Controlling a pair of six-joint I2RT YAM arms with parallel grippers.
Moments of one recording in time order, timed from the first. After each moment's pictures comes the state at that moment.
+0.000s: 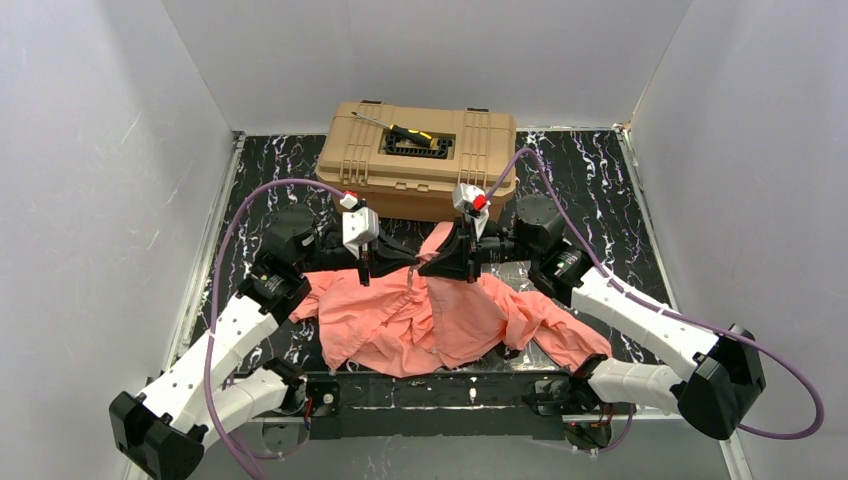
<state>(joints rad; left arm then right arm) -0.56 0.90 0.83 0.00 0.91 0.08 0.78 1.13 0.87 0.23 -0.88 0.22</state>
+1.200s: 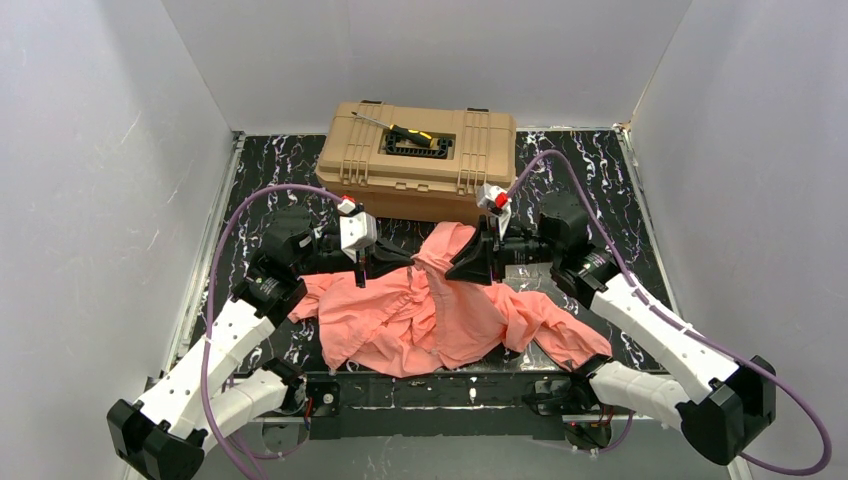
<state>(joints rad) -0.54 0.87 0.83 -0.07 0.90 0.15 0.64 1.02 0.85 -0.02 -0.94 0.17</state>
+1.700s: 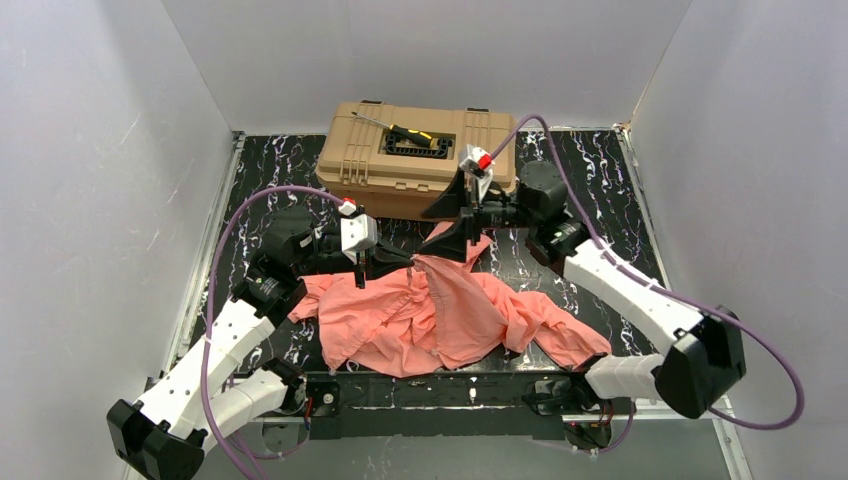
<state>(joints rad) -0.54 0.87 0.83 -0.09 0.91 0.18 0.65 1.25 1.04 0.19 -0.94 0.23</state>
